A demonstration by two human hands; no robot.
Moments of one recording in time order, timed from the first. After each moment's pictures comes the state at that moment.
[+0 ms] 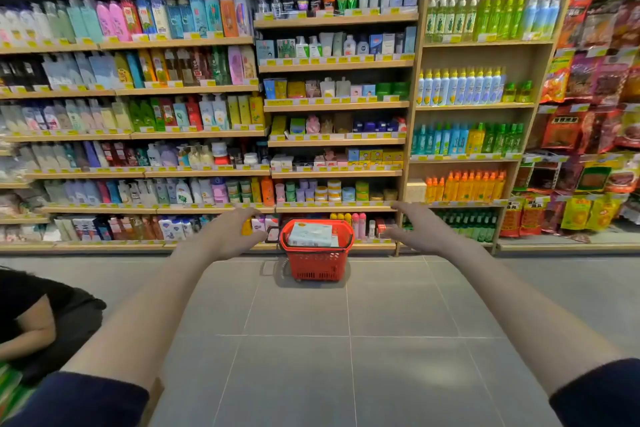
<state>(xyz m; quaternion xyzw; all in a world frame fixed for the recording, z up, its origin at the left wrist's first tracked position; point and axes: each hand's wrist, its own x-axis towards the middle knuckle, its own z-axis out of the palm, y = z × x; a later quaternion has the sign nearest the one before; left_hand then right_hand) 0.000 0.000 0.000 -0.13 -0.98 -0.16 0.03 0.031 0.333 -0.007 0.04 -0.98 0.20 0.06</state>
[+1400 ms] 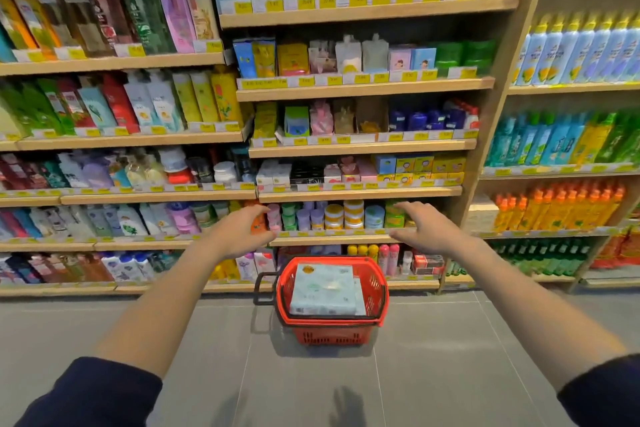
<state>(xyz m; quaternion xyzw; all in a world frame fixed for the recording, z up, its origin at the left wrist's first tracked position) -0.694 0.003 -0.063 -0.15 -0.98 -0.15 -0.02 -0.643 0.338 -0.067 0.02 -0.98 0.17 0.01</state>
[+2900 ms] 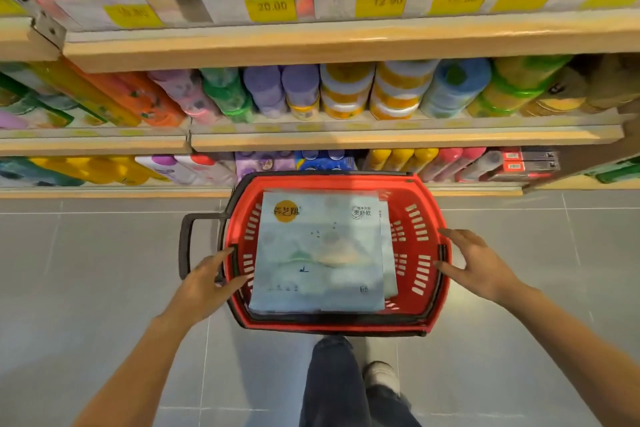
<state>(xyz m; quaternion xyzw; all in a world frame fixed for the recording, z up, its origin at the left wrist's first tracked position) -1.051 0.006 -0.588 0.11 -0.89 -0.27 -0.35 -1.024 0.440 -0.593 -0.09 -0.92 0.25 -0.30</state>
